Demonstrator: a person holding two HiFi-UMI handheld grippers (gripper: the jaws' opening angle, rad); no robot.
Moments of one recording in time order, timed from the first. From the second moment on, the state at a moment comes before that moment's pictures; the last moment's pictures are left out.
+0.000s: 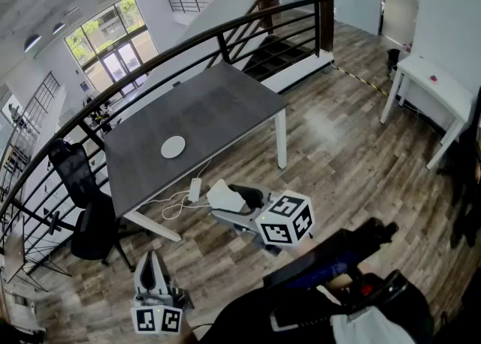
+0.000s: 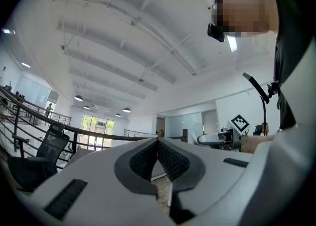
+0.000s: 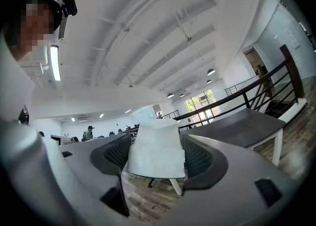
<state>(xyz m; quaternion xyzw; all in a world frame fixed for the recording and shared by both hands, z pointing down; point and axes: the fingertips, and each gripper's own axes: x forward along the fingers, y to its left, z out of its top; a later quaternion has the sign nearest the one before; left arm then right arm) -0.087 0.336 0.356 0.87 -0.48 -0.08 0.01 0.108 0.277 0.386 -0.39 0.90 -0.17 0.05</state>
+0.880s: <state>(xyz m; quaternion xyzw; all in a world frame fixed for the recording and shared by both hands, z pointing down) -0.102 0.355 0.374 0.89 -0.46 -0.06 0.03 0.087 0.297 0.383 -0.40 0.90 -0.16 0.06</state>
